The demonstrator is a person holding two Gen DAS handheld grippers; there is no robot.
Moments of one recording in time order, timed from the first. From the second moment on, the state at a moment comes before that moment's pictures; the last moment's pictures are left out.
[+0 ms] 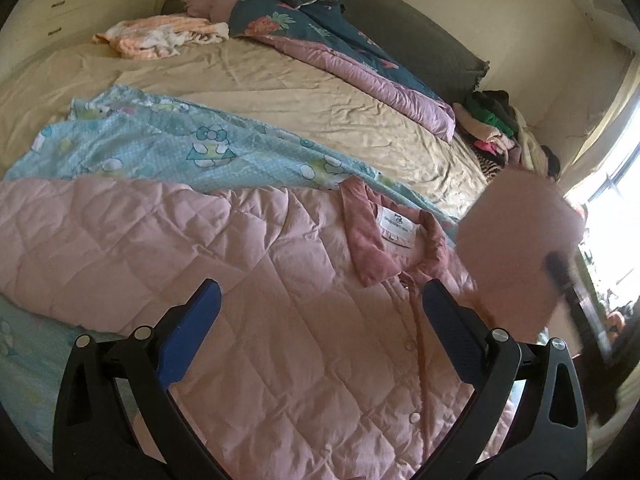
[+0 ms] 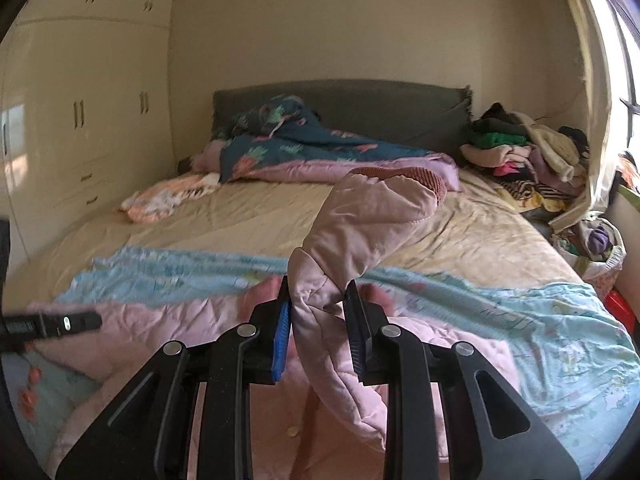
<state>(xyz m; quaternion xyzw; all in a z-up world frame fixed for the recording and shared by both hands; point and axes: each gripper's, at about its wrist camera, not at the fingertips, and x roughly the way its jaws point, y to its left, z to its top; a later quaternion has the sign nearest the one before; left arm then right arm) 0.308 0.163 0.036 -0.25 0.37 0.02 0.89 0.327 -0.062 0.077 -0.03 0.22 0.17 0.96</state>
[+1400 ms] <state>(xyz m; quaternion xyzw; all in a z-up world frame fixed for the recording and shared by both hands) 0.339 0.130 -0.044 -0.24 0.46 -0.02 0.86 0.336 -0.160 -0.015 -0.02 0.39 0.14 0.91</state>
